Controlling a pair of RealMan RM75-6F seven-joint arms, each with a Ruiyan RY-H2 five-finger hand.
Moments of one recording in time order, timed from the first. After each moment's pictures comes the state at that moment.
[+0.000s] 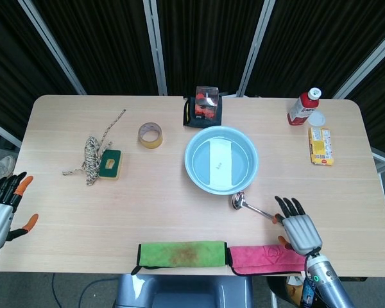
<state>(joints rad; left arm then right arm) -0.12 -1.13 -0.01 -1.52 1.59 1.50 -0.06 0.24 -1.37 0.02 -1.60 -1.44 1.14 -0.36</state>
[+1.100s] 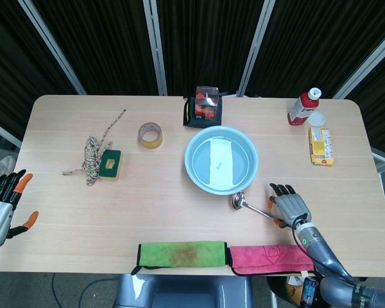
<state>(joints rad) -0.13 -1.16 -0.02 -1.48 1.59 1.51 -0.08 0.49 -1.37 0.12 -1.52 -1.04 0.80 -0.42</state>
